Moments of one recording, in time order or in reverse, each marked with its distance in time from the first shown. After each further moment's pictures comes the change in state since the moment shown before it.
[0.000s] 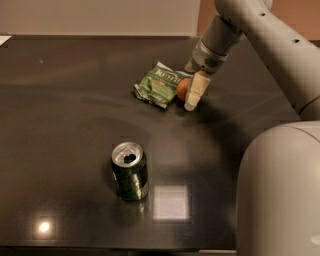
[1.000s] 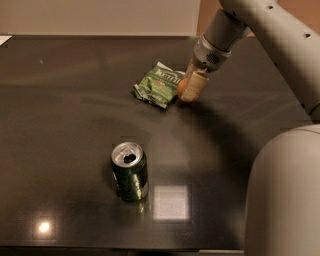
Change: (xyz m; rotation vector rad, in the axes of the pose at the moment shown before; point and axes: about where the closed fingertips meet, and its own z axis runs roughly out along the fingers) arm -0.005 0.013 -0.018 0.017 0.002 0.021
